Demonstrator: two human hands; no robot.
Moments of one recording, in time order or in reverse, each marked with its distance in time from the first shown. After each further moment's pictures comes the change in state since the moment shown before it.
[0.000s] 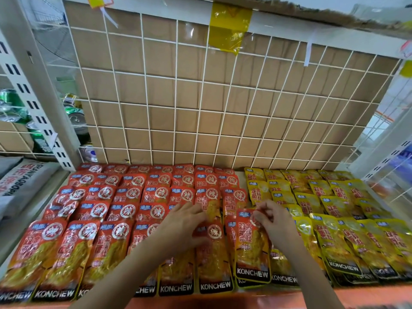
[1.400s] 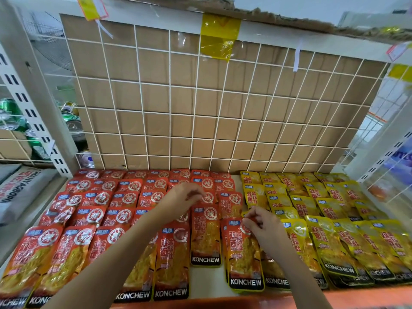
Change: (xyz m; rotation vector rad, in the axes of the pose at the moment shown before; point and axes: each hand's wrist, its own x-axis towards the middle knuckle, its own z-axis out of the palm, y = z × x) left_hand 0.054 -0.028 -0.014 -0.441 0.145 -0.129; right_hand -0.003 0.003 0.007 -0.039 -0.055 -0.018
